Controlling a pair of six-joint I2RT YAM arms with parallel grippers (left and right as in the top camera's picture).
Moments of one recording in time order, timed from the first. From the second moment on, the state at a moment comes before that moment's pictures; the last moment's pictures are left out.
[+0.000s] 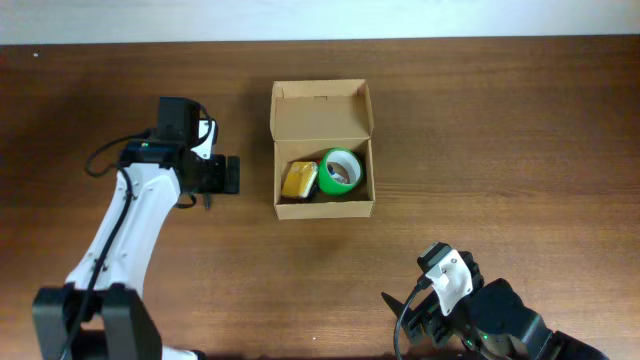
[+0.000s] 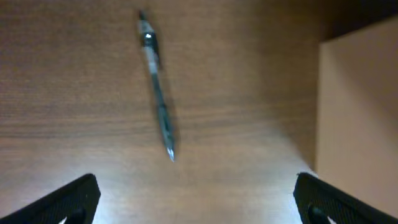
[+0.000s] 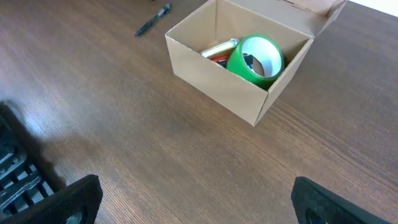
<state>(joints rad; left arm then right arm) -0.05 1.63 1.23 -0.84 -0.02 -0.03 0.86 0.44 0.71 -0.88 0.11 0.13</state>
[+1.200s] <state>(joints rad) 0.01 1.88 1.22 -0.72 -0.02 -0.16 0.86 0.44 0.71 -0.88 0.11 0.13</state>
